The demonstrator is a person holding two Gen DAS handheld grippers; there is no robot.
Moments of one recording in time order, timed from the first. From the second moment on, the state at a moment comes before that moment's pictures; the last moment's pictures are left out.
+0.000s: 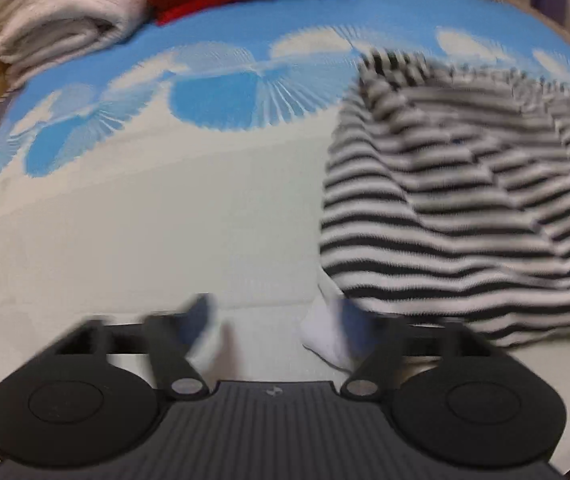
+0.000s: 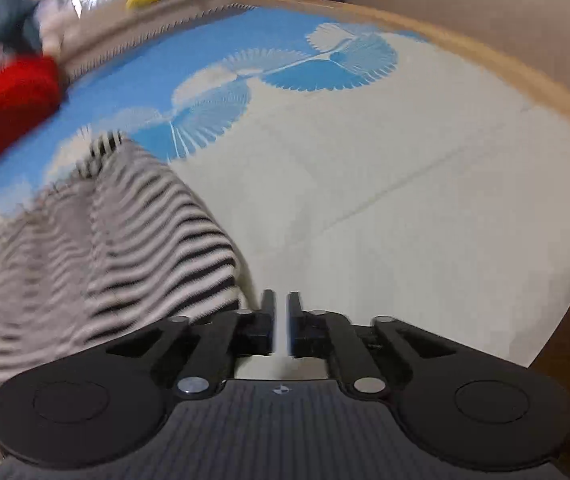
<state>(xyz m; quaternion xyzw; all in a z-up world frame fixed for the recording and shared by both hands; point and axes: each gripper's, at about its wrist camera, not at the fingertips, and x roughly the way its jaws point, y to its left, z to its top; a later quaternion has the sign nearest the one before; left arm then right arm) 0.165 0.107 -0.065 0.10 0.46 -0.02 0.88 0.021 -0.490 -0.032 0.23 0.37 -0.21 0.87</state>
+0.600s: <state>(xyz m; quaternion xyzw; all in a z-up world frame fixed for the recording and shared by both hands) 0.075 0.067 -0.048 0.04 0.41 0.01 0.91 -0.018 -0.360 -0.023 0.19 0.35 -0.03 0.92</state>
